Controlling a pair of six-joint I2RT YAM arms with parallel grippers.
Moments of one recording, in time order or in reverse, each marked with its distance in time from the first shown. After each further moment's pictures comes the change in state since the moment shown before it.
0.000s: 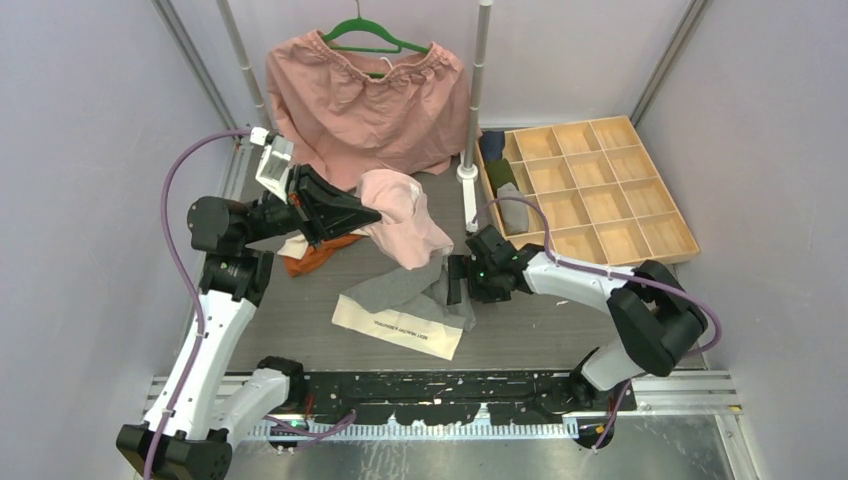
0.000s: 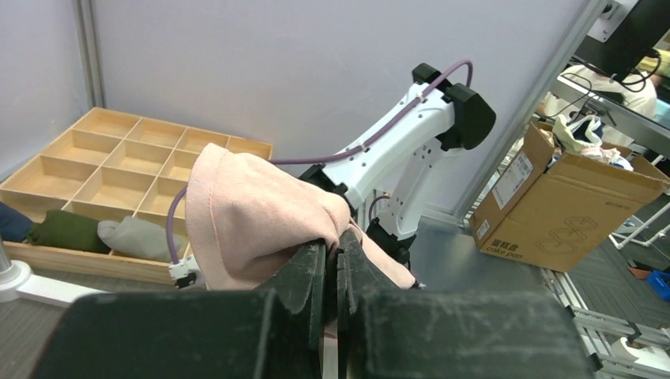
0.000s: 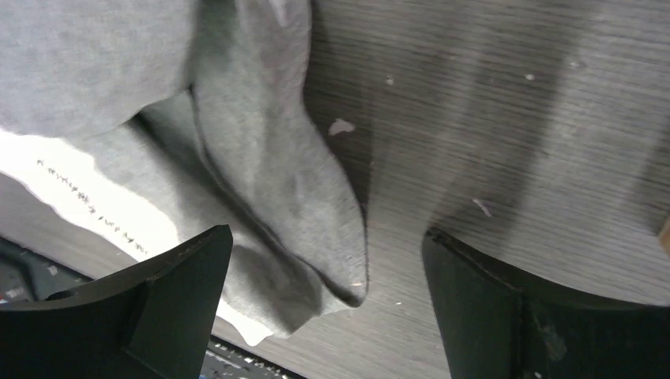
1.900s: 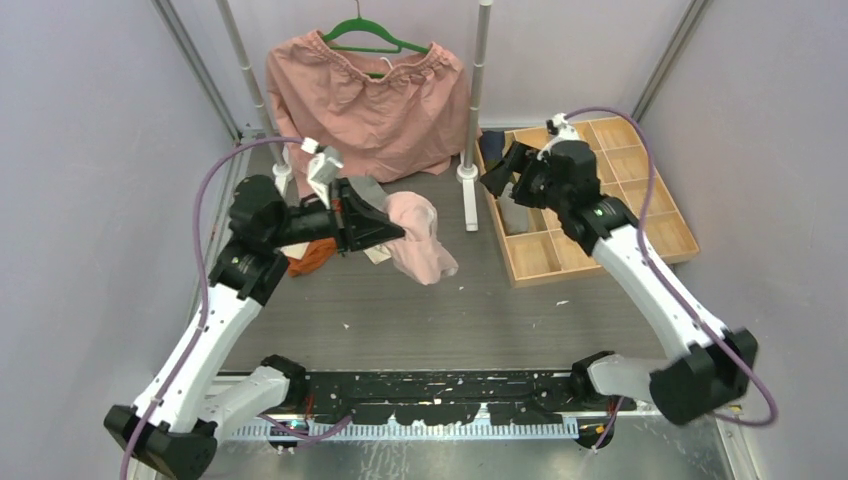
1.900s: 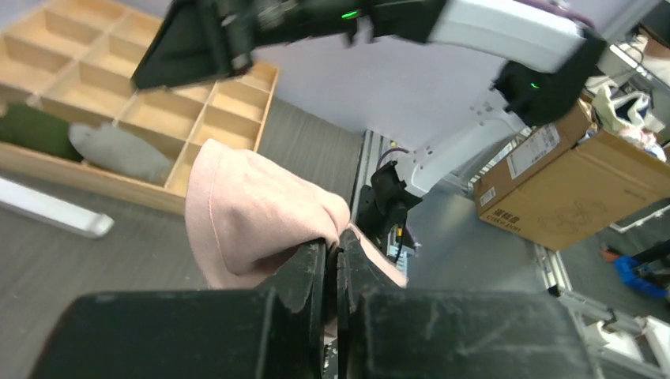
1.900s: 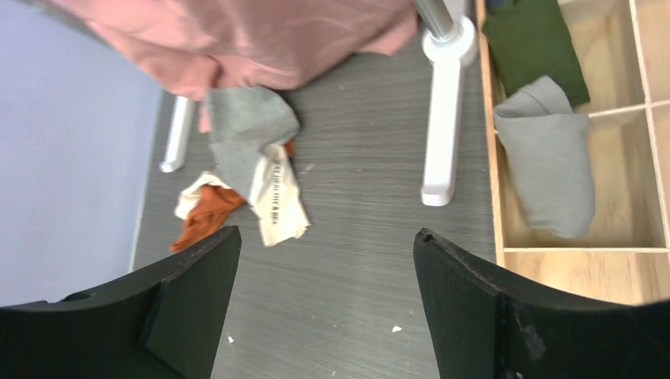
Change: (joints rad) left arm -0.144 0.013 0.054 -0.435 -0.116 0.282; right arm -0.358 -0.150 0.400 0.023 0.024 -0.027
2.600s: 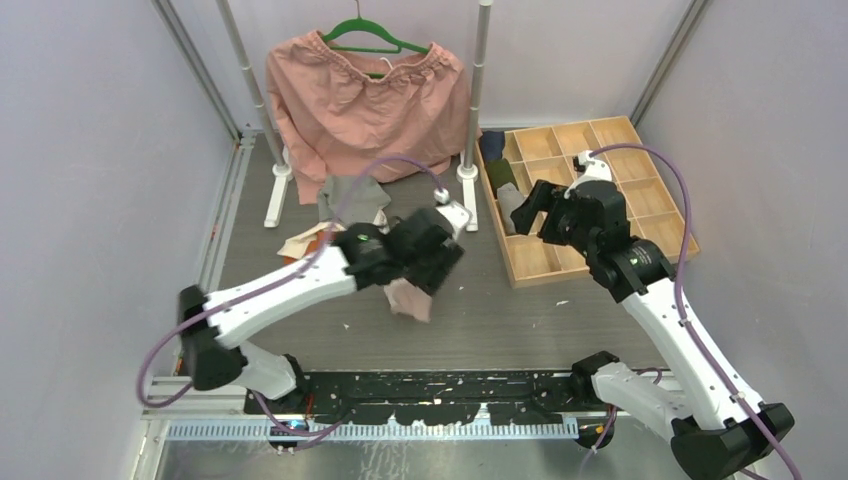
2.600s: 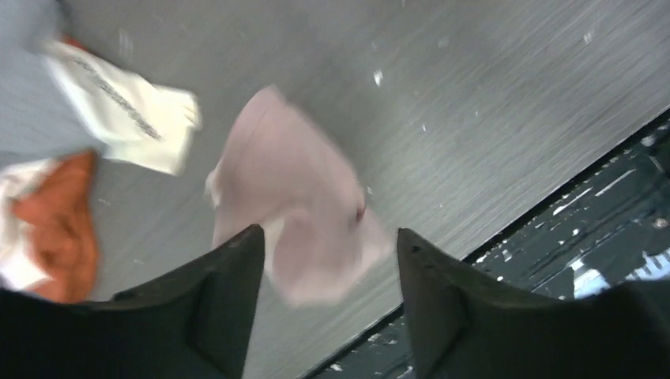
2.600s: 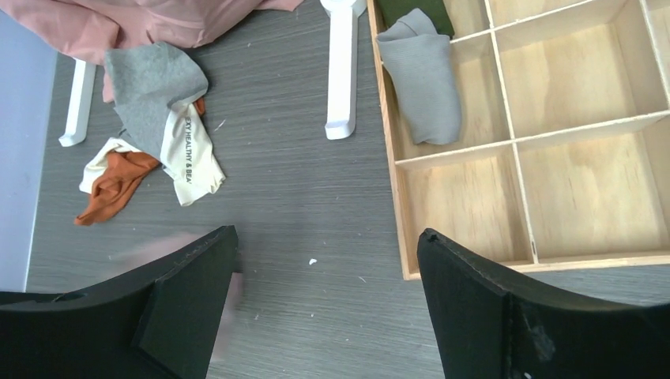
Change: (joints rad) left arm -0.658 0.456 0.374 -0.883 -1.257 0.244; right arm 0.028 -0.374 -0.144 -0.247 0.167 -0.095
